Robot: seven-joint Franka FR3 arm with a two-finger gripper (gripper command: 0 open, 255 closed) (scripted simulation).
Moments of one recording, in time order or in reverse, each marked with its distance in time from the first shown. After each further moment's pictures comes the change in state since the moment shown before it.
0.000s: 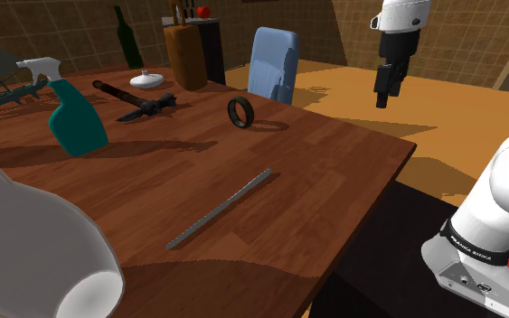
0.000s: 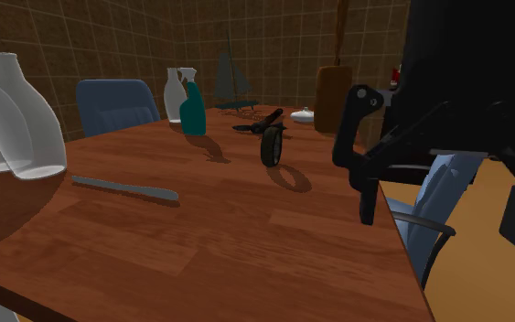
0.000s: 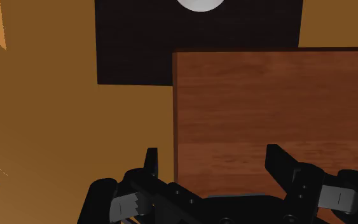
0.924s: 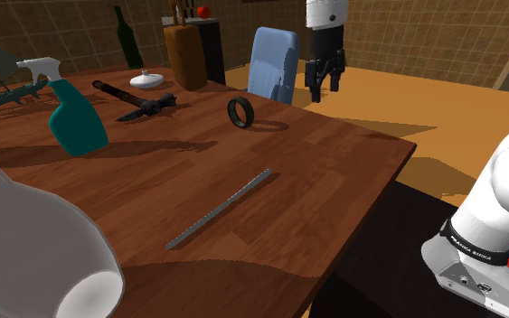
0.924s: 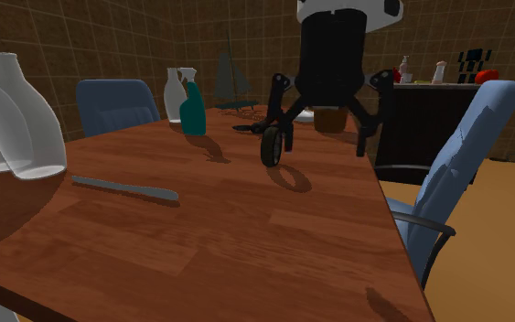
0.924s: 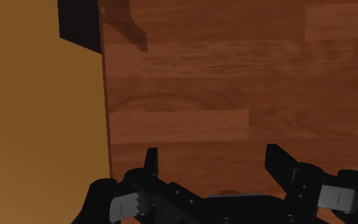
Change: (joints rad) arm 0.055 0.442 0.139 0.375 0.075 0.040 0.185
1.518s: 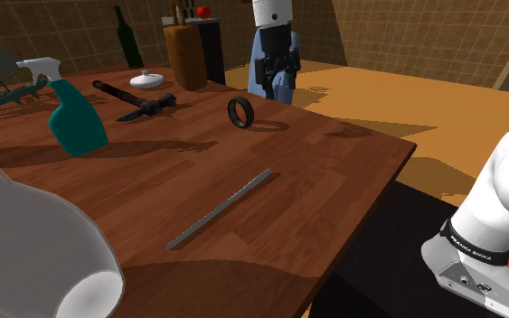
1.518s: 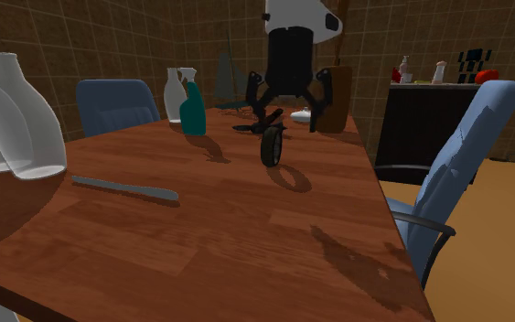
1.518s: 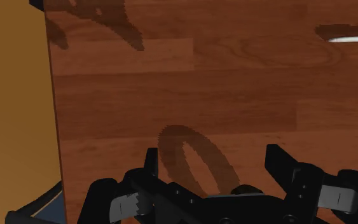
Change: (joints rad) arm 0.045 0.351 0.076 0.399 -0.018 -0.068 0.142
